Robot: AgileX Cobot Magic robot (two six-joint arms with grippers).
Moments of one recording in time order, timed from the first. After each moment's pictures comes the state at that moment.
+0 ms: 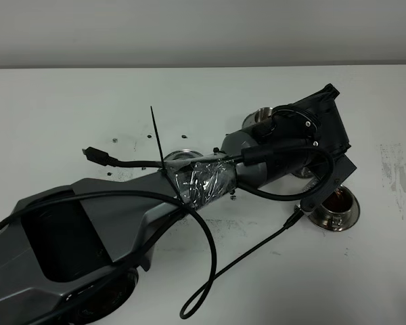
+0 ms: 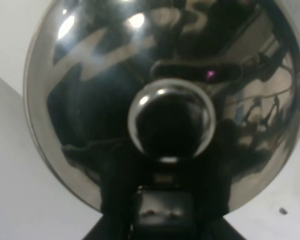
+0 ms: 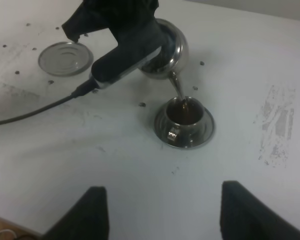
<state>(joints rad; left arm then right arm) -0.98 2.43 -2.17 0.67 0.93 1.19 0.10 -0.01 -0.52 0.19 1.12 -0.15</state>
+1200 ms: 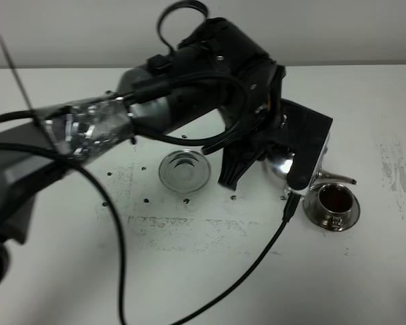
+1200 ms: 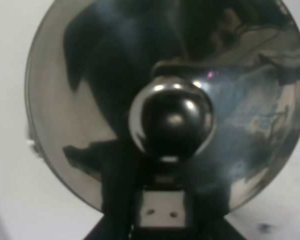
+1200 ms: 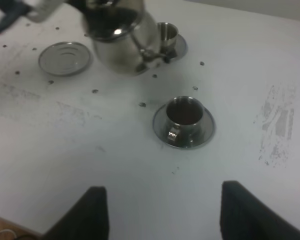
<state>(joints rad) -0.85 2.08 -1.82 0.11 0.91 1.17 0.10 -0.01 -0.52 0.19 1.12 -0.15</state>
